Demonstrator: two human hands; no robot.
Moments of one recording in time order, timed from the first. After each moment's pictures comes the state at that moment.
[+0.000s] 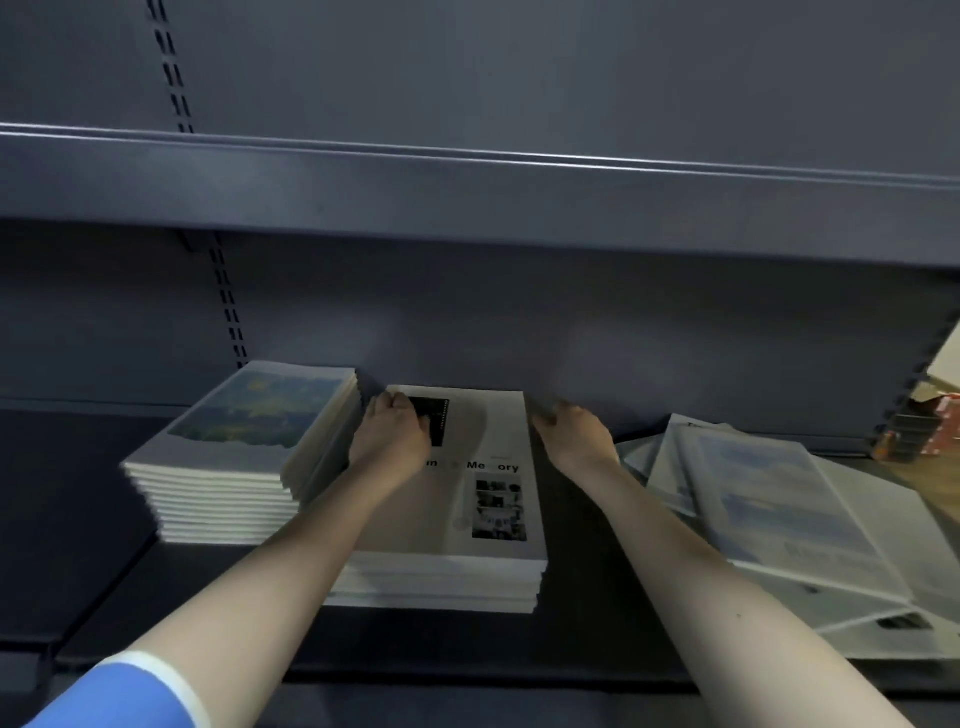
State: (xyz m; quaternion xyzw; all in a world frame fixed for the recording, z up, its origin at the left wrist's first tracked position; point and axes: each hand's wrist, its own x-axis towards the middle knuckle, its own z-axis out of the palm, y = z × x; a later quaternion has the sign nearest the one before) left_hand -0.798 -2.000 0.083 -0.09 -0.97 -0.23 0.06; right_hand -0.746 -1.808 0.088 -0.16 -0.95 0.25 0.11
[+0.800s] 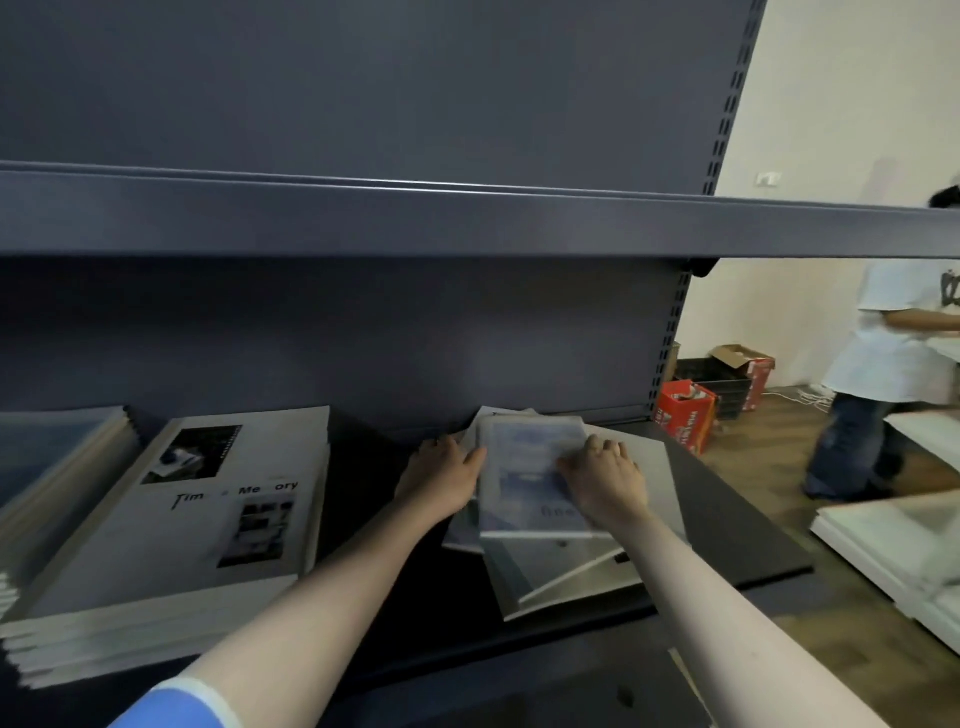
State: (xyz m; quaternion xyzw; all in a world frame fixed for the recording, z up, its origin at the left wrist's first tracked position) left_hand -0.696 -1.769 0.076 -0.23 -0.94 -0.25 -0.06; right_hand -0.605 -1.611 0.067 -0.34 -0.93 0.13 0.10
